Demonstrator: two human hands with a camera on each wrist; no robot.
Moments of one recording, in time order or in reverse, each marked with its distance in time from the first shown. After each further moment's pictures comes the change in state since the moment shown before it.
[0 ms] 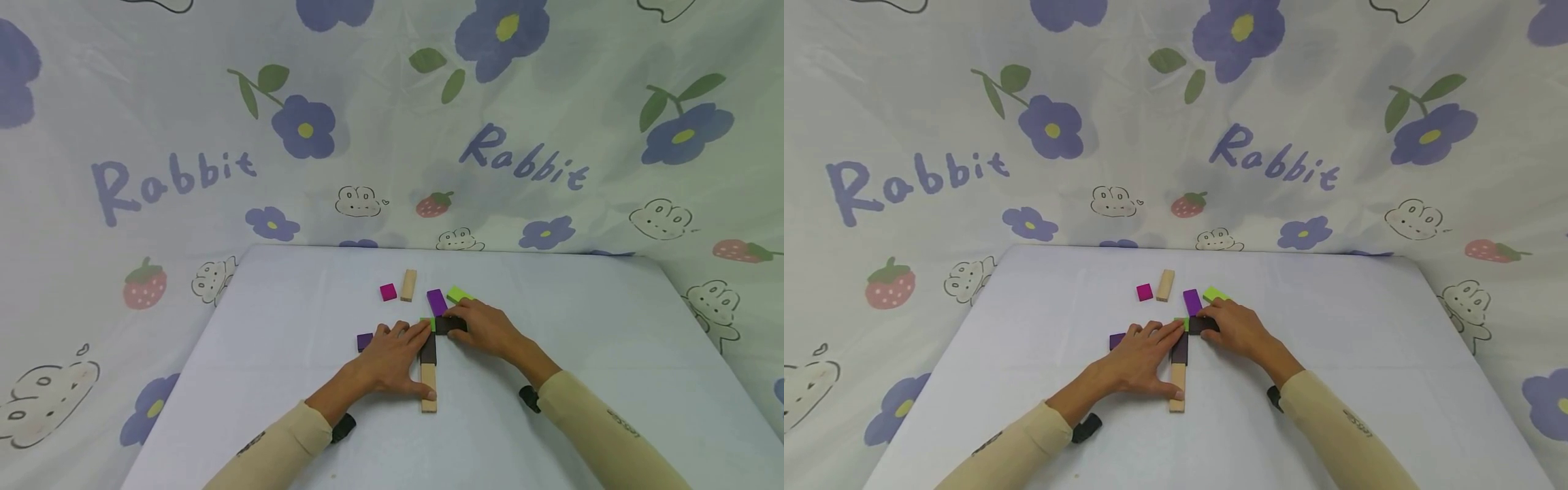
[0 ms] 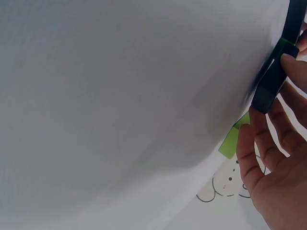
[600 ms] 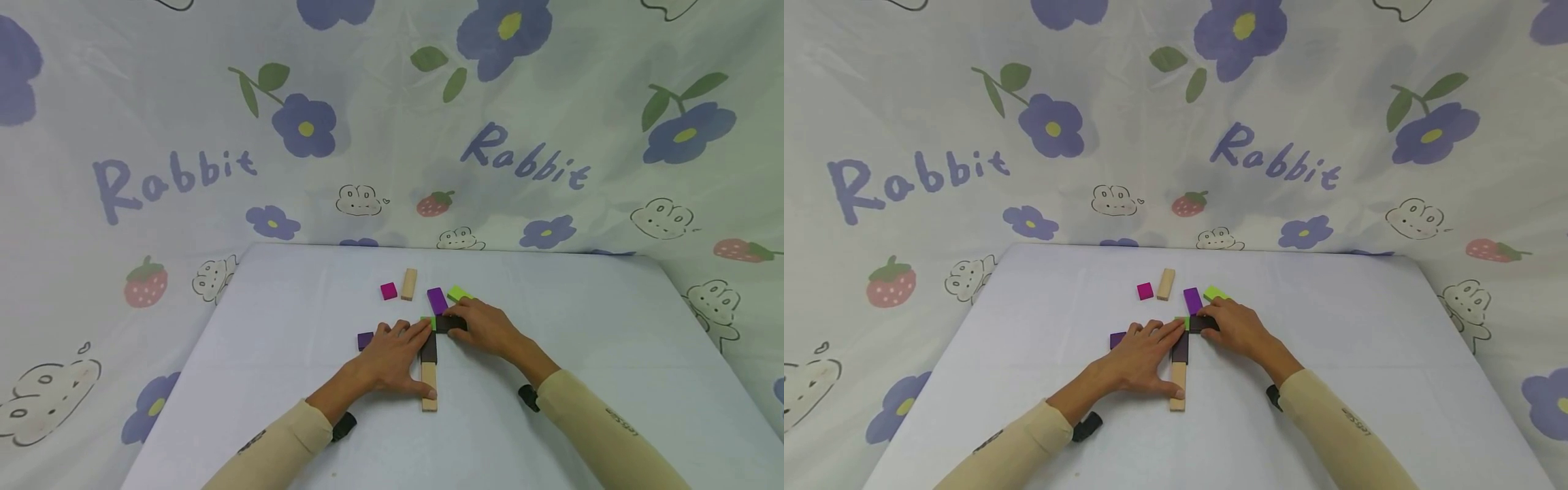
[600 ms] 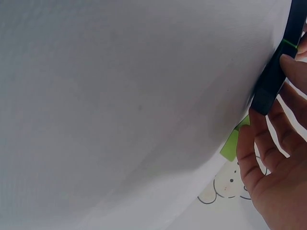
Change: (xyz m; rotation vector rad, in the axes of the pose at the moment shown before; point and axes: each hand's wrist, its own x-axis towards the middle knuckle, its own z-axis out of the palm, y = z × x) left_hand 0.000 0.000 -0.001 0.002 -0.002 -0.002; right_hand 0.001 -0.002 0.000 -0.005 -0.003 -0.003
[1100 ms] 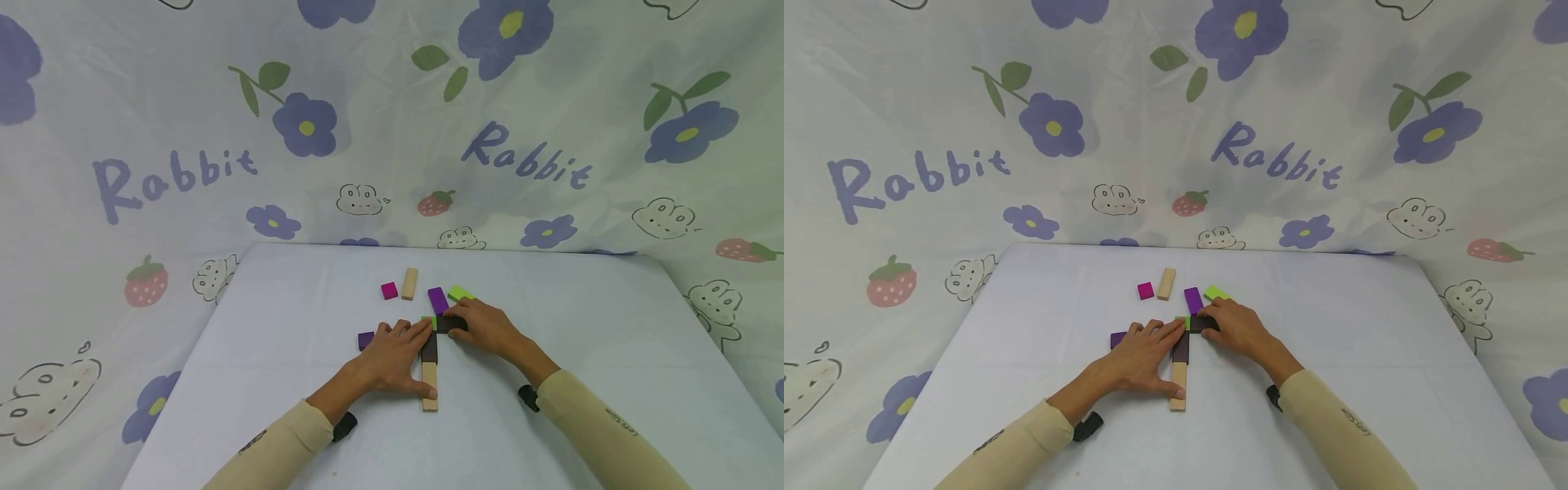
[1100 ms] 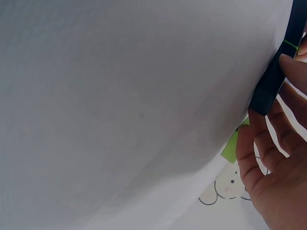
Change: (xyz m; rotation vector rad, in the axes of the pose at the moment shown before) left_hand 0.000 0.000 0.001 0.002 -0.006 -0.004; right_hand 0.001 0.000 0.001 0.003 -0.016 0.002
